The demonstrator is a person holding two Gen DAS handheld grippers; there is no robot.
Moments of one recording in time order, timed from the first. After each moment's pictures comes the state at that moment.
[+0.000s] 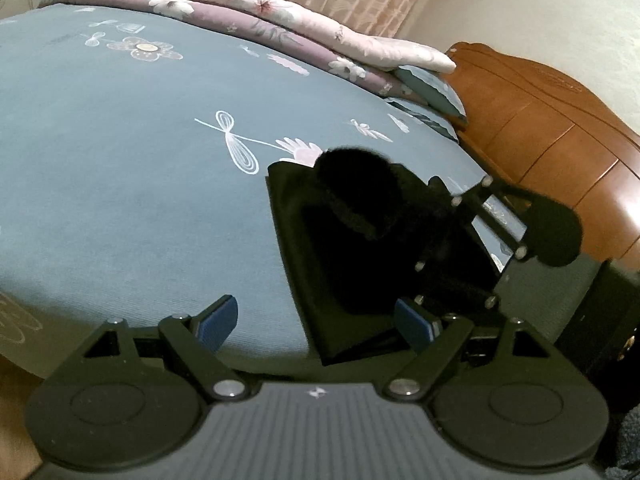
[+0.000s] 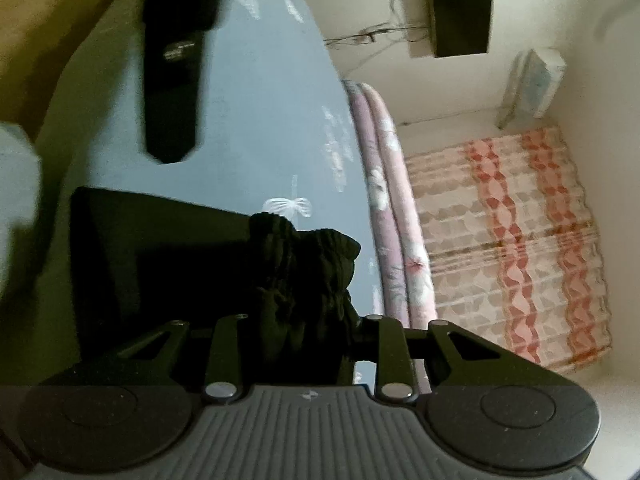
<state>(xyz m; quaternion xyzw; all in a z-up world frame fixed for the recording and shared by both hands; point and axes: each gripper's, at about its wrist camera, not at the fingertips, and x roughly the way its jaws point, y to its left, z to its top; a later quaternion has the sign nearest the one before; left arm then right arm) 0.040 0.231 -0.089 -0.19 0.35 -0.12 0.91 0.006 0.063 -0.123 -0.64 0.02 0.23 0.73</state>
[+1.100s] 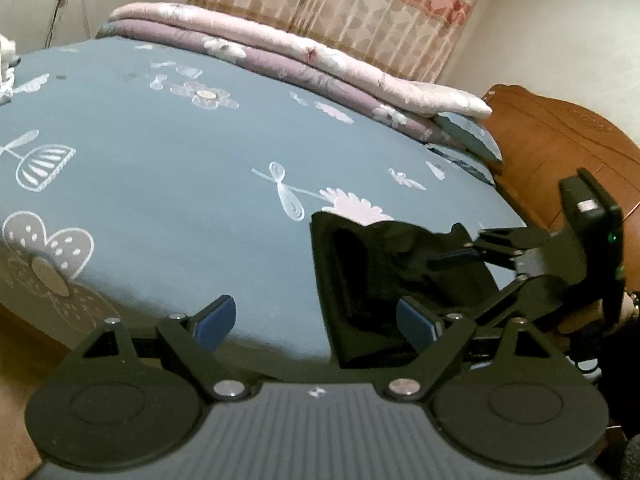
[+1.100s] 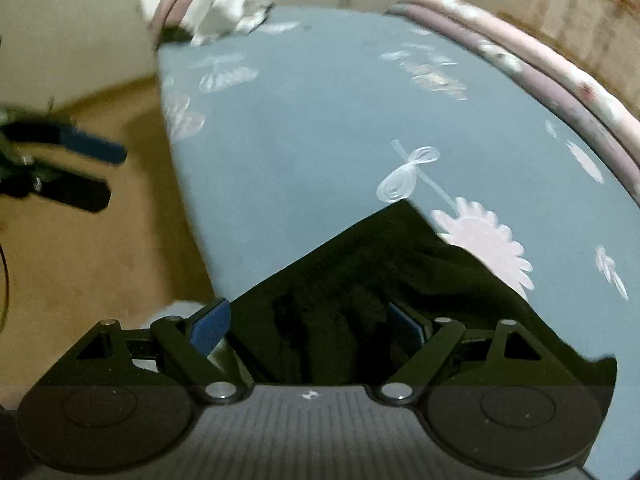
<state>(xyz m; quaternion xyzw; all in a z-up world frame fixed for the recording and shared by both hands) -0.017 0.244 -0.036 -0.19 0.30 -0.04 0.93 0.078 0.010 -0.014 -0.25 0.35 0.44 0.79</state>
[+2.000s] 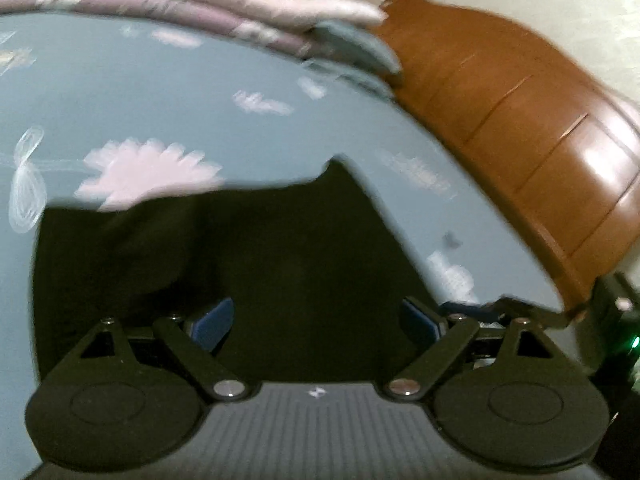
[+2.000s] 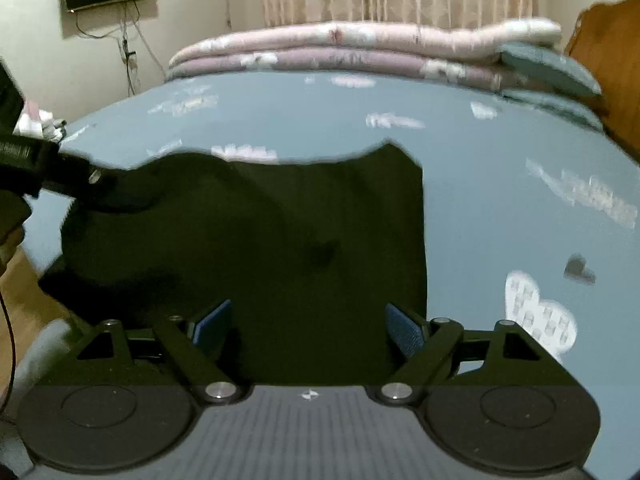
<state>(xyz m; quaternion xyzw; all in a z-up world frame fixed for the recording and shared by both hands) 0.156 0.103 -0.096 -0.15 0.38 -0.21 0.89 0.103 -0.195 -0.104 -0.04 0.34 0.23 0.91</state>
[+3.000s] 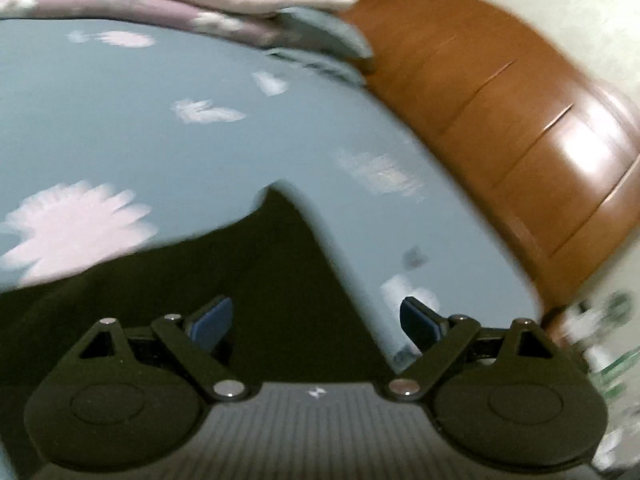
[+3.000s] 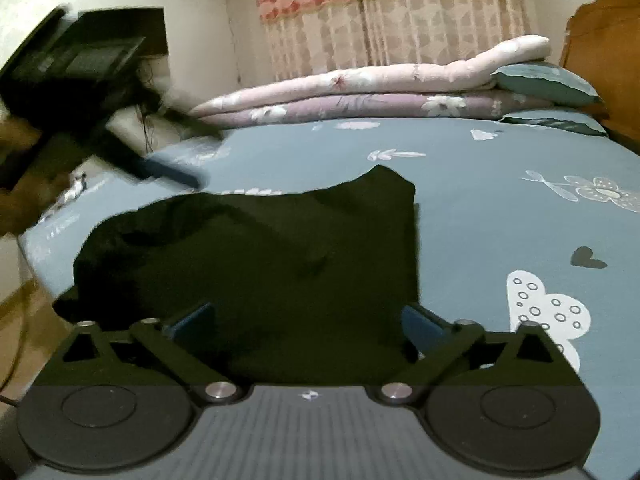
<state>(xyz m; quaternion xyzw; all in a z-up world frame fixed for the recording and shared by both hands) 0.228 0.025 -0.034 -0.16 0.39 -0.29 0.86 0.098 -0.223 -0.116 0.02 0.25 0.26 0.93</state>
